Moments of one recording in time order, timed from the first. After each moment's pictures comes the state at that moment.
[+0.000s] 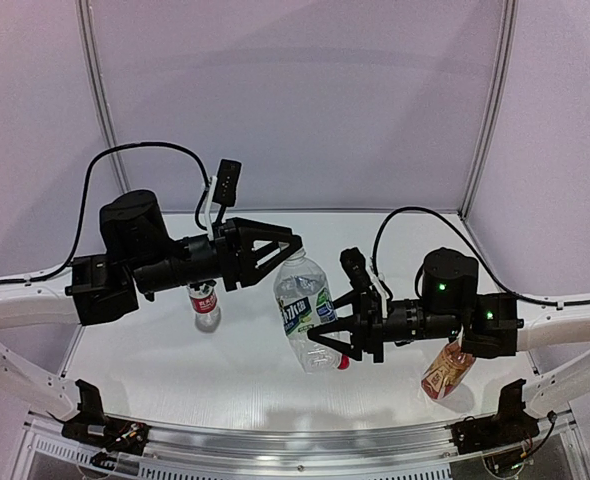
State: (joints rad) left arm -1.08 1.19 0.97 0.28 0.17 -0.42; right arm 1.16 1.14 0.71 0.27 -0.30 0.30
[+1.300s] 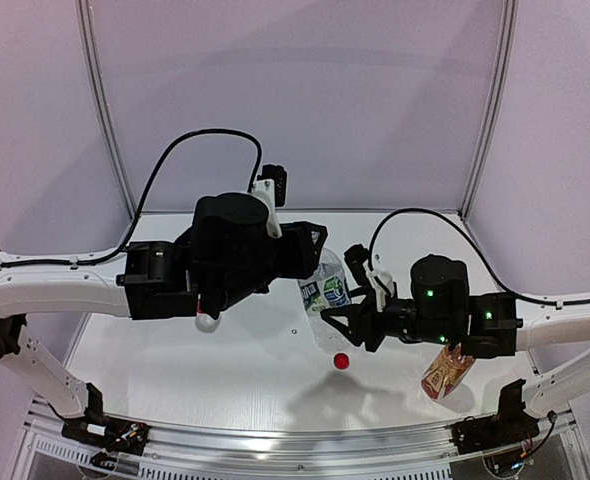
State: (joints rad) left arm -1.28 1.52 1.33 -0.06 -0.61 -0.58; right arm 1.16 1.15 0.71 0.11 0.12 0.30
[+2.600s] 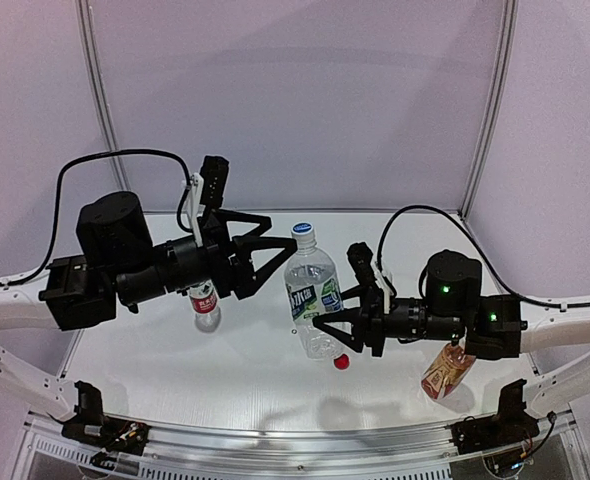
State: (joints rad) left arm -1.21 1.12 1.01 0.13 -0.10 -0.23; right arm 1.16 1.12 0.69 0.25 -0.13 0.29
